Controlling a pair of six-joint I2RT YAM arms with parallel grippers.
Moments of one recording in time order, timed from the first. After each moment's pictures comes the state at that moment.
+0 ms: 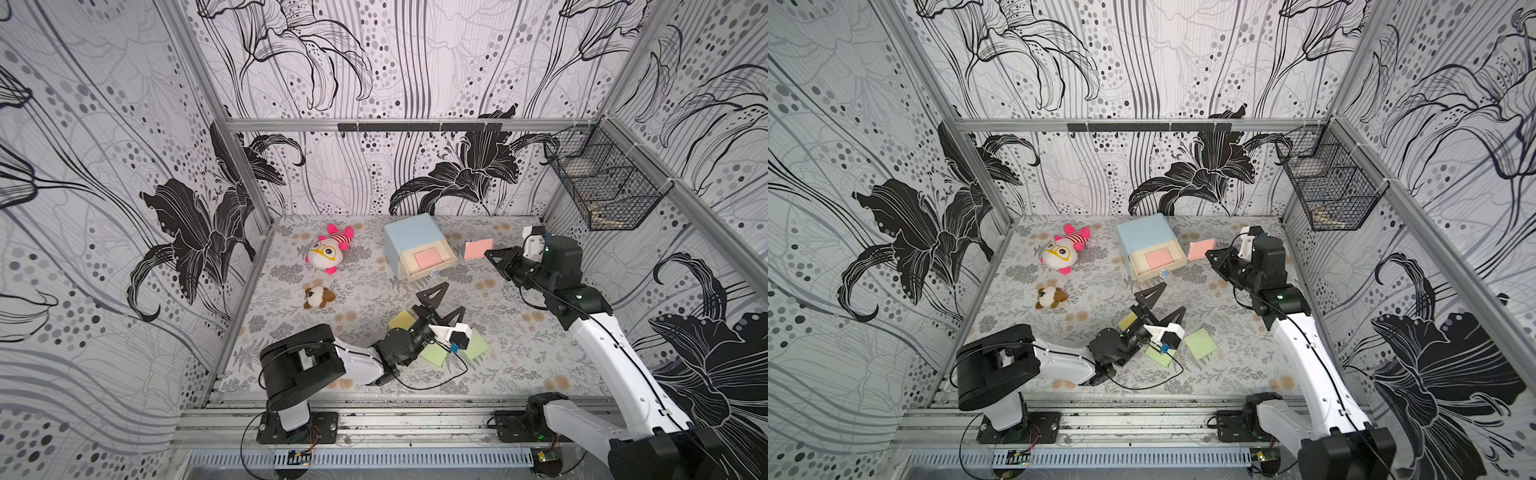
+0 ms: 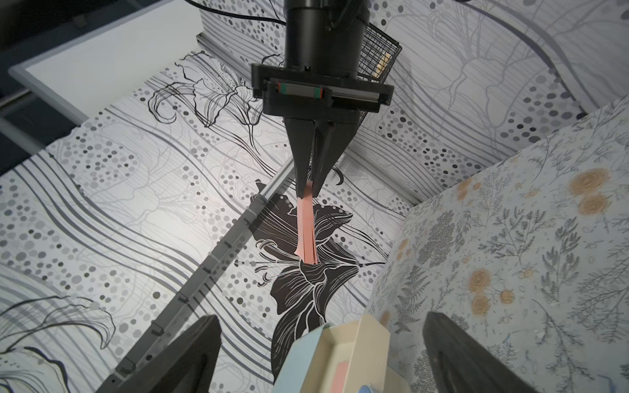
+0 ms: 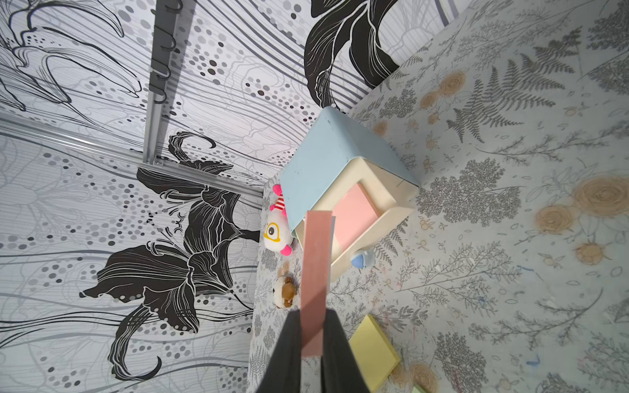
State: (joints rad) left arm -1.11 1.70 0.61 1.36 -0.40 0.99; right arm 0.16 1.07 1.03 -0.35 -0.41 0.85
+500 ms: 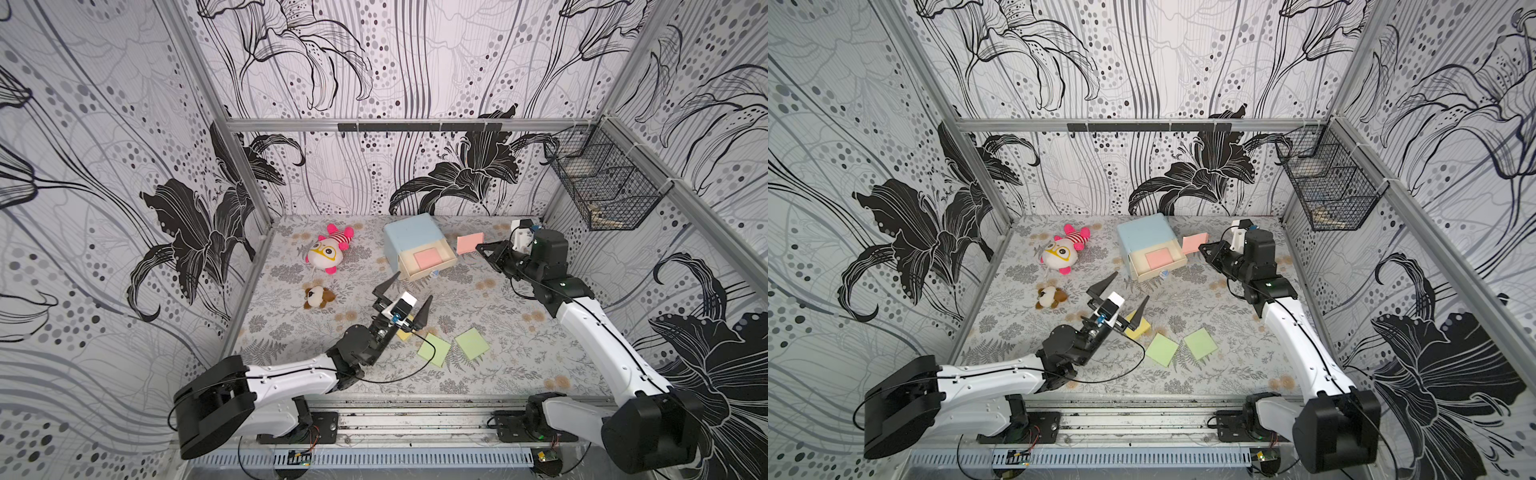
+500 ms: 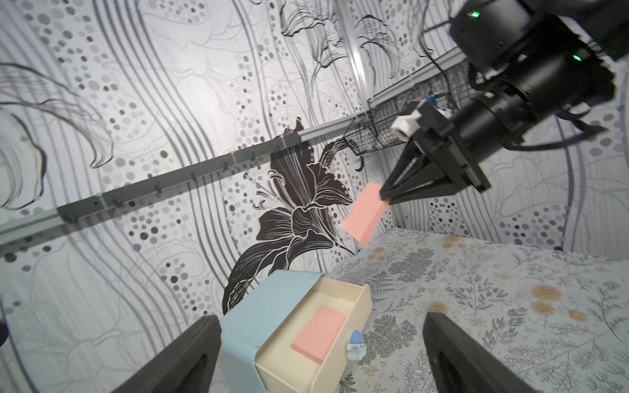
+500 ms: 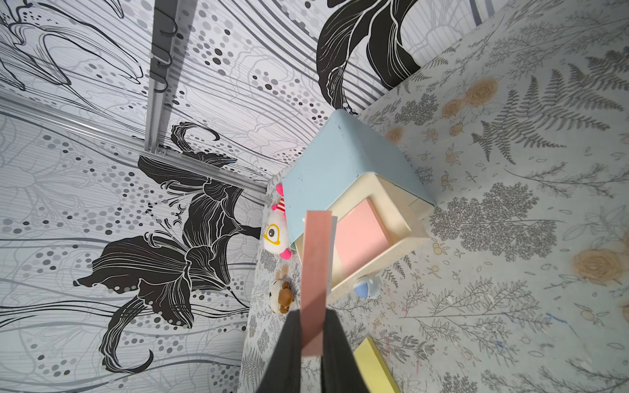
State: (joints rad) left arm -0.98 1.20 0.46 1.00 -0.45 0.31; right arm 0.16 1.20 1.00 -0.18 -0.46 0.83
